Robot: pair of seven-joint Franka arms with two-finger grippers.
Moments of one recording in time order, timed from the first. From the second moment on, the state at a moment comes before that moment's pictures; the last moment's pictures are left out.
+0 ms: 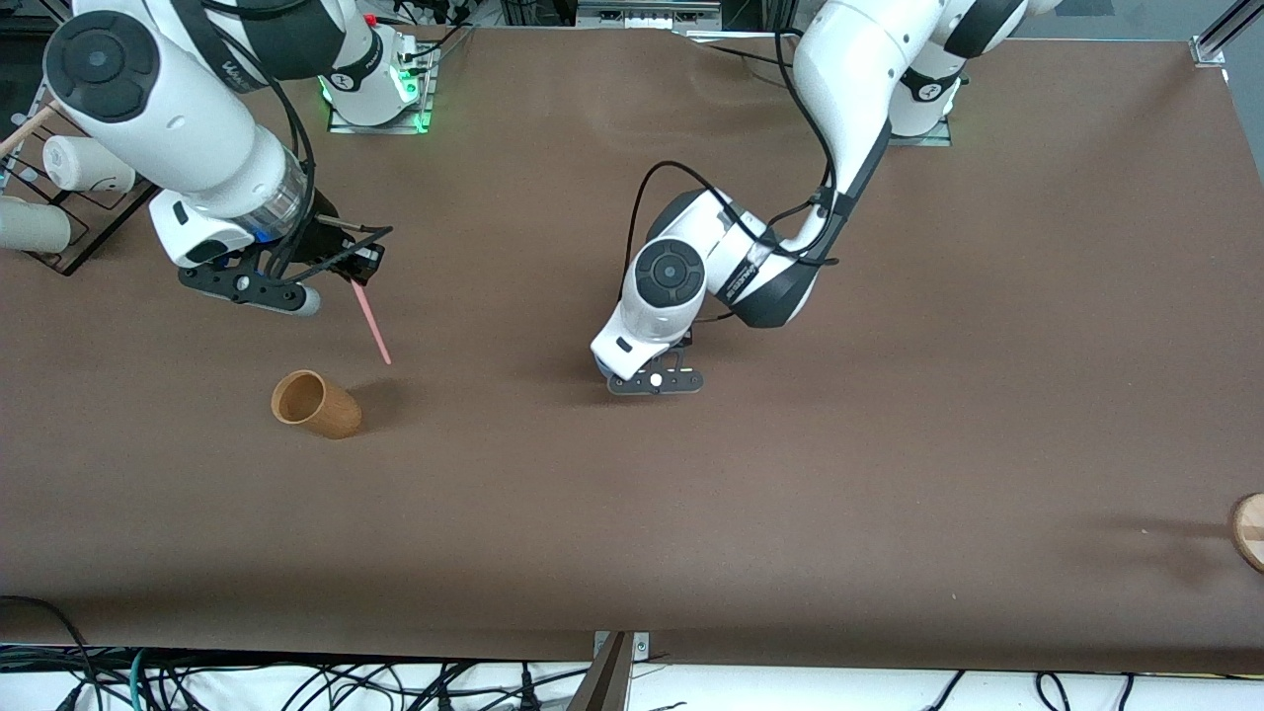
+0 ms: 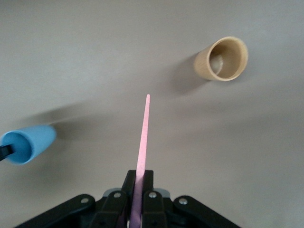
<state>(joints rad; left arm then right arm) -0.63 0.86 -0.08 -1.19 -0.10 2.01 -0.74 0.26 0.13 0.08 -1.62 0.05 1.72 0.58</state>
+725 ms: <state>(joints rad) -0.63 0.87 -0.08 -1.13 -0.13 2.02 -0.84 0.27 0.14 0.09 -1.61 0.22 1.72 0.58</state>
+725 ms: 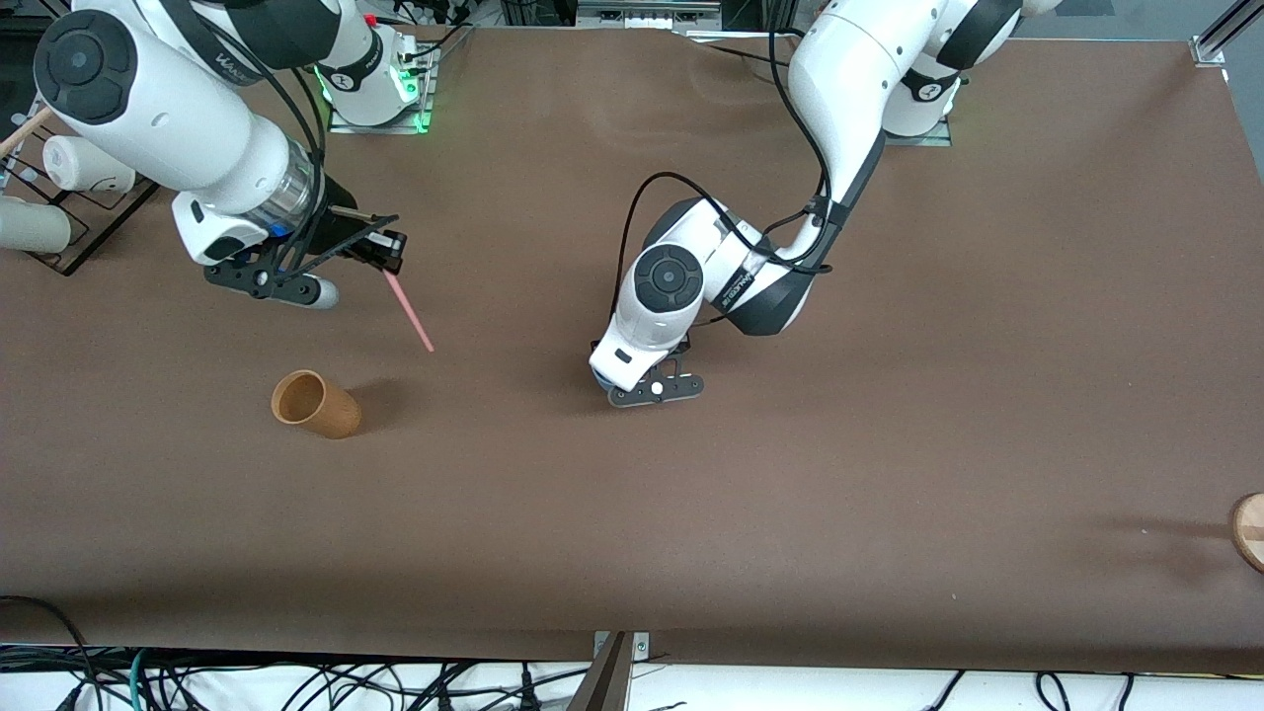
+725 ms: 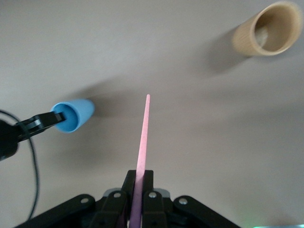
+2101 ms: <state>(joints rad) -0.07 0.34 -0.05 -1.21 -0.07 1.46 -0.11 0.47 0.35 0.09 -1.61 0.47 2.01 0.59</state>
